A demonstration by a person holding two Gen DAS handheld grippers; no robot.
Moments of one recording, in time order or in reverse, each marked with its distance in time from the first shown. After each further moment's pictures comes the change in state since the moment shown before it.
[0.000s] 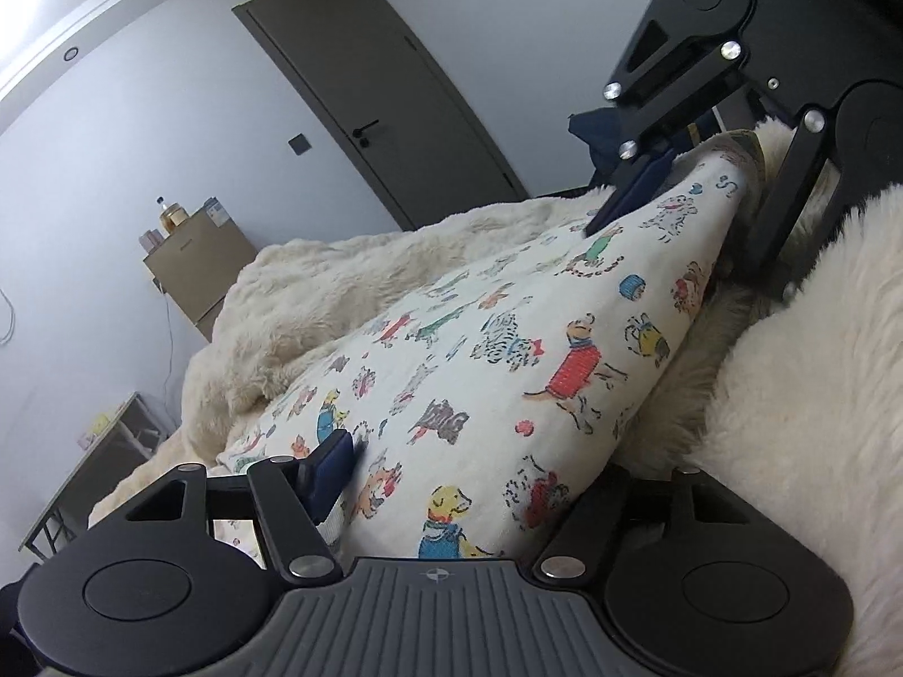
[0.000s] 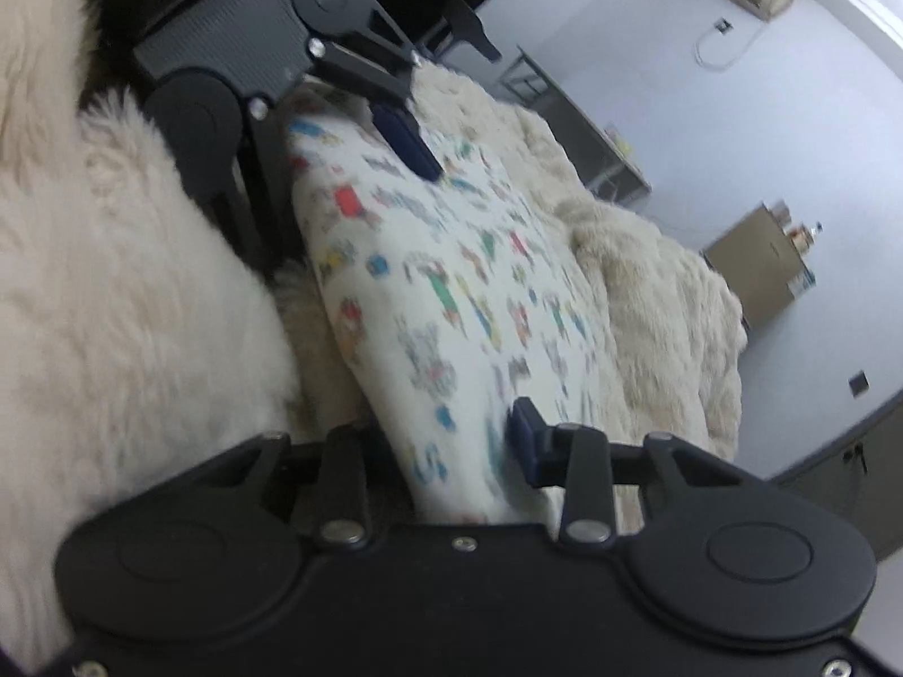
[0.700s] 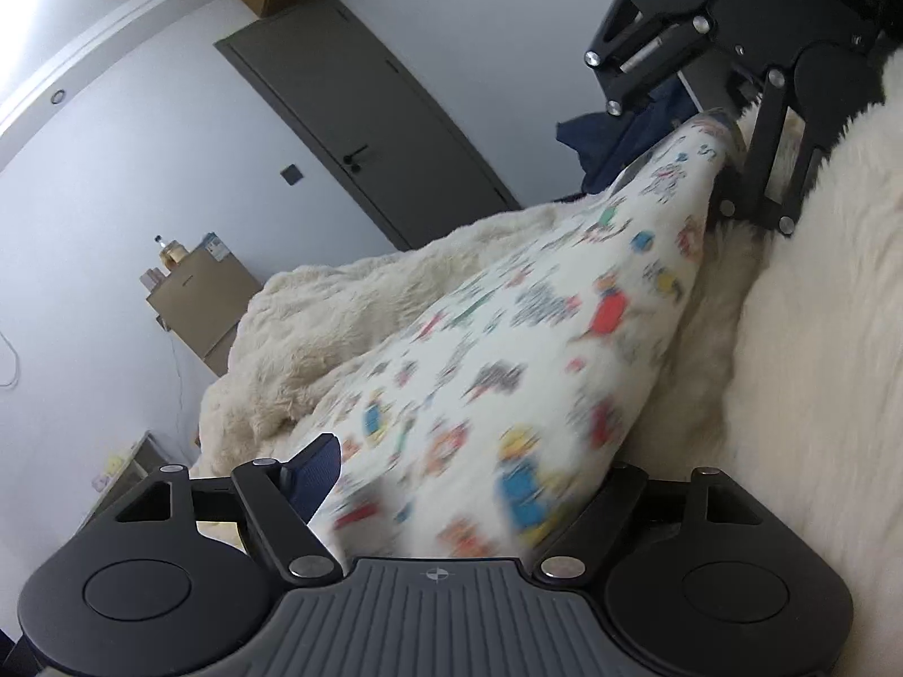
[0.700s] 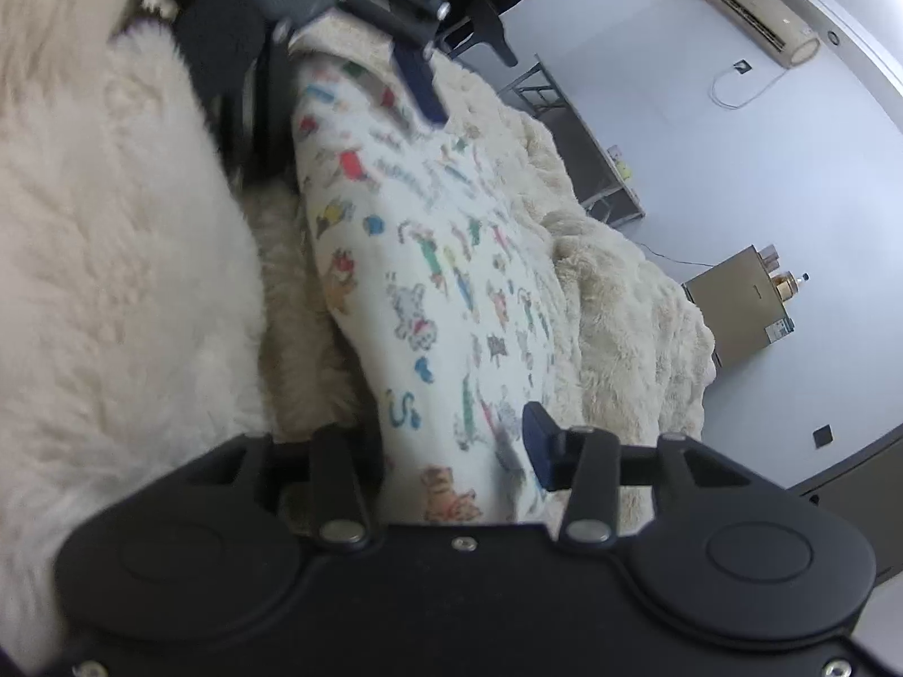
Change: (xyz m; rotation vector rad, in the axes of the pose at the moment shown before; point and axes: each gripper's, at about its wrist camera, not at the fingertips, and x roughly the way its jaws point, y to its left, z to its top) left arm -0.022 0.029 -0.021 0.125 -0.048 0.021; right arm -0.001 0.001 -0.003 -0.174 0.005 -0.049
